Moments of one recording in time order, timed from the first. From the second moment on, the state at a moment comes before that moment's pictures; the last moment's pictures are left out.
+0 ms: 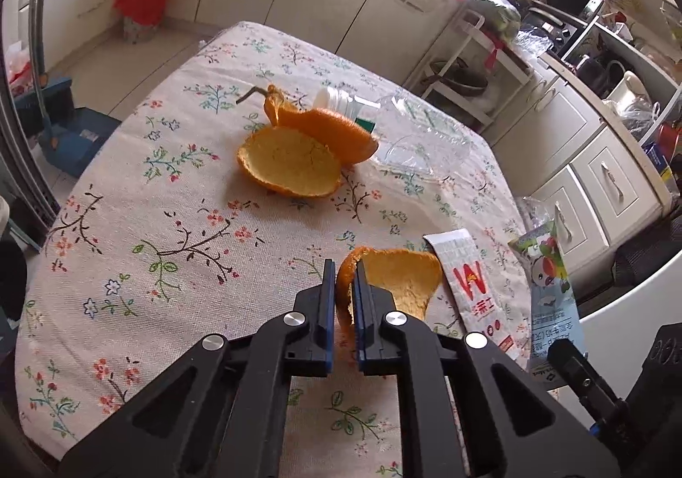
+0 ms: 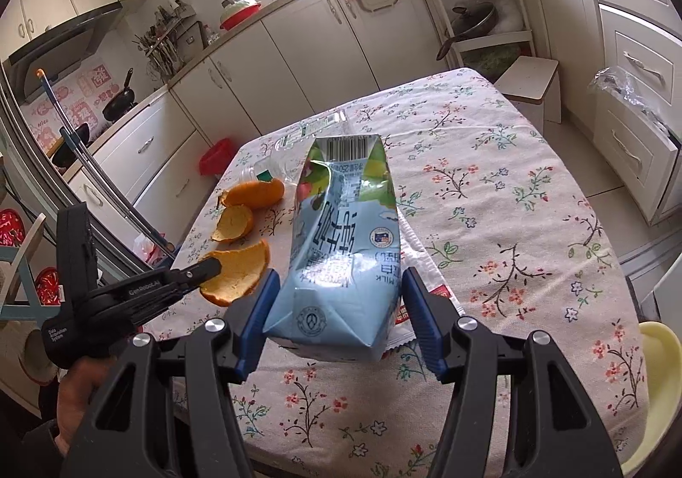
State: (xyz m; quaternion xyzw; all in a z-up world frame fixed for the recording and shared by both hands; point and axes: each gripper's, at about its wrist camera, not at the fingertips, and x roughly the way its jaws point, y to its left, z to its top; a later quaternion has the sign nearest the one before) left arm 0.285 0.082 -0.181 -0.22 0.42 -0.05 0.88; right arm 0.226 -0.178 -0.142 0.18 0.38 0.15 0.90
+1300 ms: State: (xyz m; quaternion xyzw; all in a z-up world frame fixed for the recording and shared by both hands) left arm 0.231 -0.084 -0.121 -0.13 0.41 -0.20 0.88; right arm 0.141 -0.297 -0.124 0.24 0.32 0.05 0.92
